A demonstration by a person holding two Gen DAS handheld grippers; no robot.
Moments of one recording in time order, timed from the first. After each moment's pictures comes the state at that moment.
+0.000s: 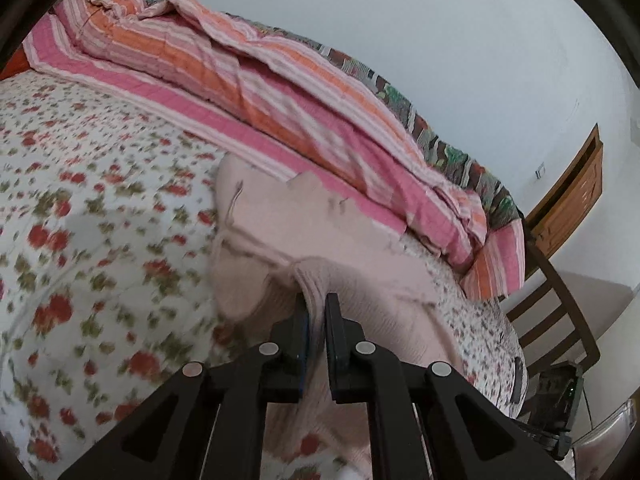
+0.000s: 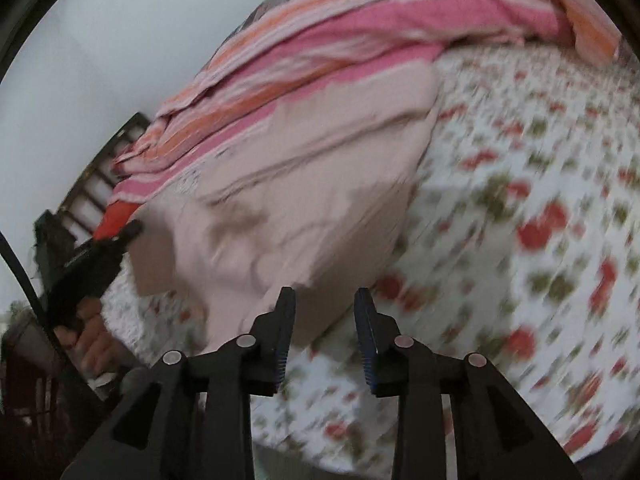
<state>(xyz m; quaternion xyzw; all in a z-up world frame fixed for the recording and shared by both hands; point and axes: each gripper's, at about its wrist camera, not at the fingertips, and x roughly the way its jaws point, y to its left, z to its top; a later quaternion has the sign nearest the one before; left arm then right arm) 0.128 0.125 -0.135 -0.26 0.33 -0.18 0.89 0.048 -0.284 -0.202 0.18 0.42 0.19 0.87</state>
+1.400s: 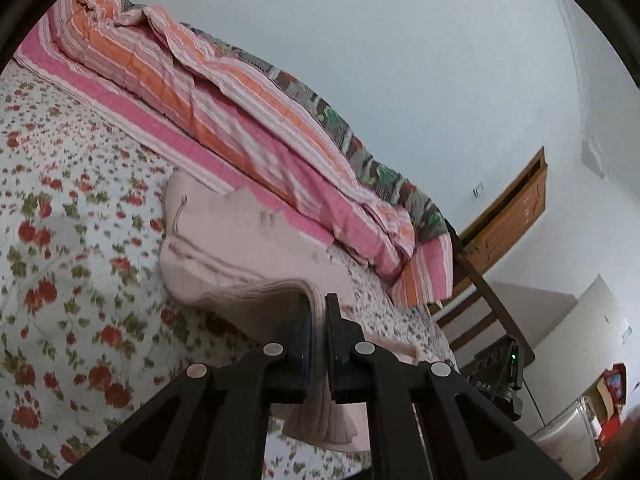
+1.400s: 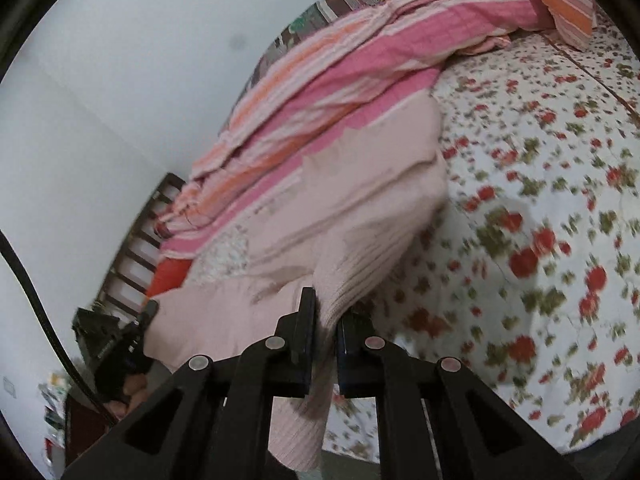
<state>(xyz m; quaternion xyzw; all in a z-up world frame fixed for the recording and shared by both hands) 0.089 0.140 -0.089 -0.32 0.28 -0.26 0.87 0.052 -0.320 -0.142 0.30 0.37 0.21 0.86</state>
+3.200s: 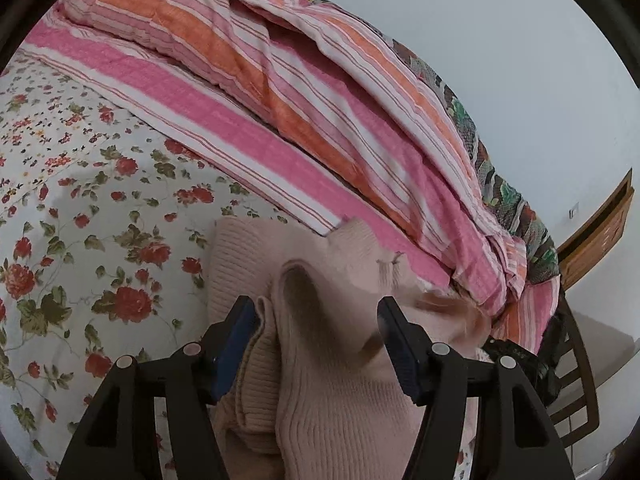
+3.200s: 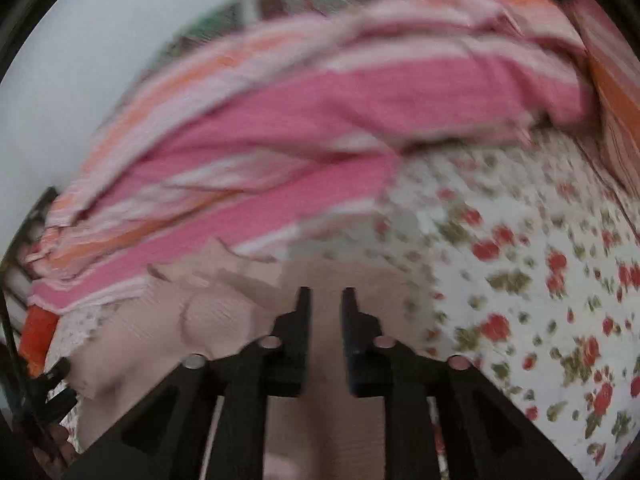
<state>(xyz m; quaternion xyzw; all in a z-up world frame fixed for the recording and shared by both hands) 0.312 0.138 -0.170 -0.31 0.36 -0.15 0.87 0.323 -0.334 -0.168 0.17 0.39 0.03 0.91</state>
